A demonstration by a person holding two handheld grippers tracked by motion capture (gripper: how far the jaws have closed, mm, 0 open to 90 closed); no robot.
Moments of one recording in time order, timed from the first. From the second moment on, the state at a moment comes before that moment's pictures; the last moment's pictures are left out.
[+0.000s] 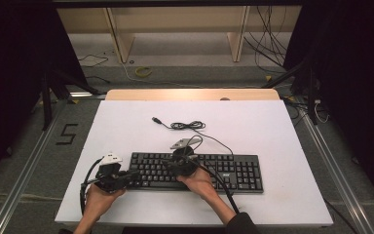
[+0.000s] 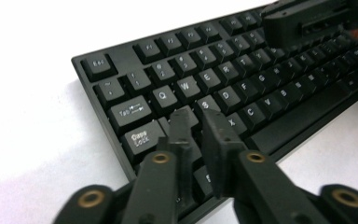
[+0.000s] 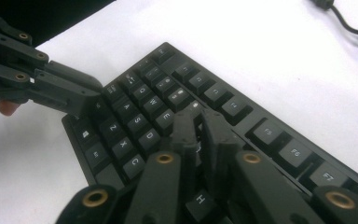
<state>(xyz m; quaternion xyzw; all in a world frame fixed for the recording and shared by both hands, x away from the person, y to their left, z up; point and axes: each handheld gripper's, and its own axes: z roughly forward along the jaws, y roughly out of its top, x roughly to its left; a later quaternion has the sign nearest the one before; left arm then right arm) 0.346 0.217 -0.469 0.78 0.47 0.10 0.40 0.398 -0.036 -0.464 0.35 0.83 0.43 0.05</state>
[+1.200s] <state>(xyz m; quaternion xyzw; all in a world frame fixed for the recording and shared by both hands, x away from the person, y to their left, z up) 0.361 0.202 -0.461 0.76 0.46 0.11 0.44 0.377 -0.090 -0.456 0.35 0.81 0.46 0.05</state>
